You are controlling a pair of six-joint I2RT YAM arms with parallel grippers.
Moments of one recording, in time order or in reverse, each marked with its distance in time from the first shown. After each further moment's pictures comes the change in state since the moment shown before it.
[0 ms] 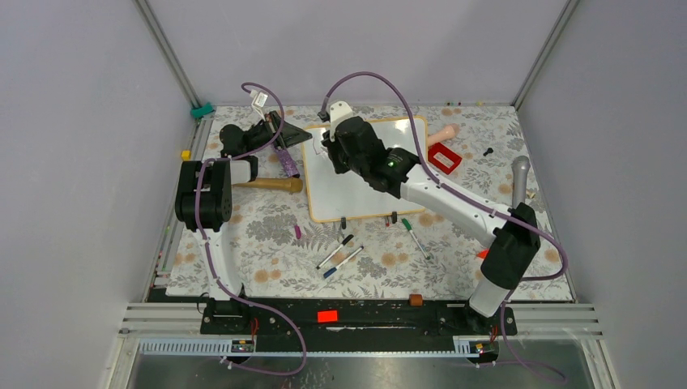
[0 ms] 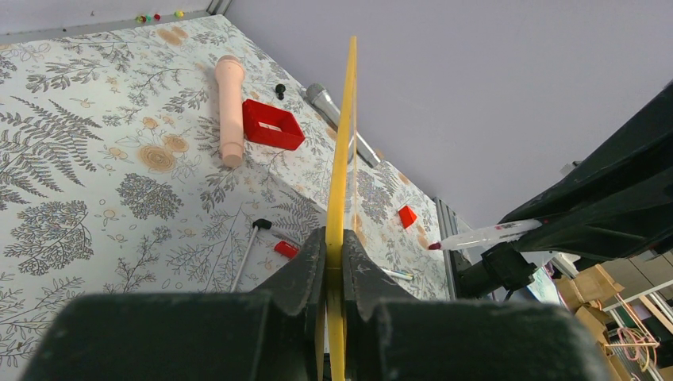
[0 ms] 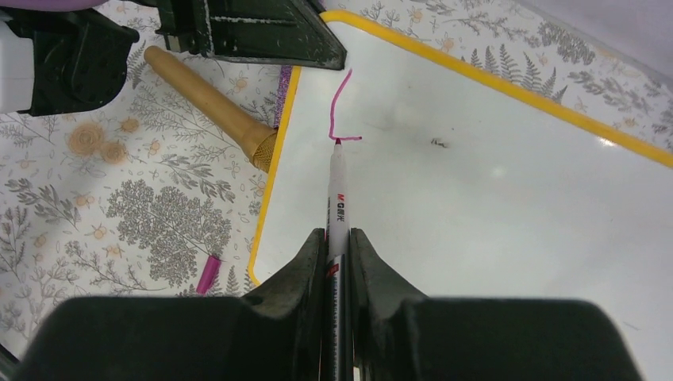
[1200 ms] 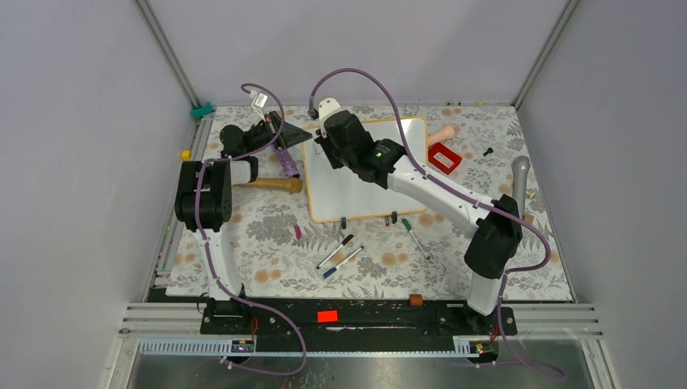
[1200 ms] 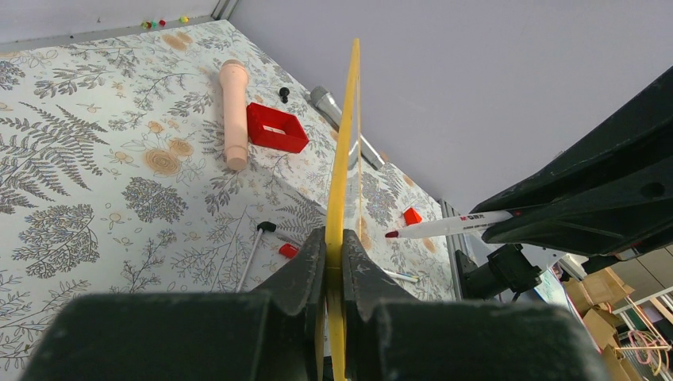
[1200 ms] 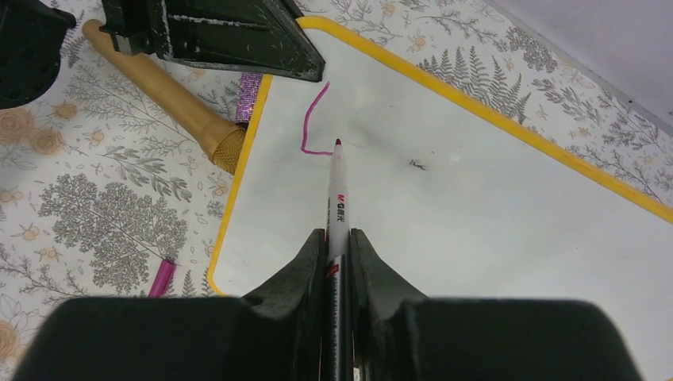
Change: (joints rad) left arm -0.002 -0.002 -0.008 0.000 -0.010 0.023; right arm -0.003 0.118 0.168 -0.117 0.039 -0.115
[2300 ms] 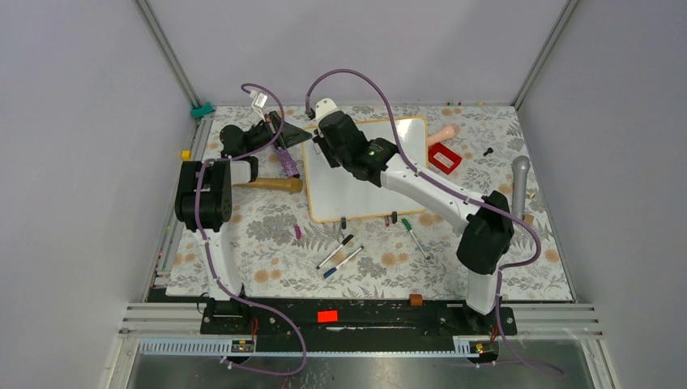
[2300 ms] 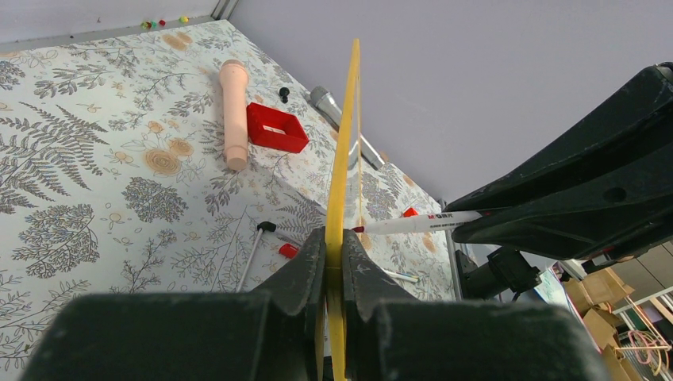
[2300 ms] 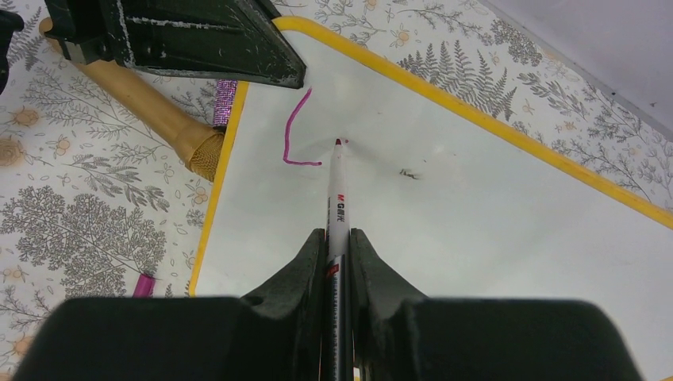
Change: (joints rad) left arm 0.000 0.000 0.000 0.000 0.000 0.000; right arm 0.000 0.058 0.034 0.000 0.066 -0.005
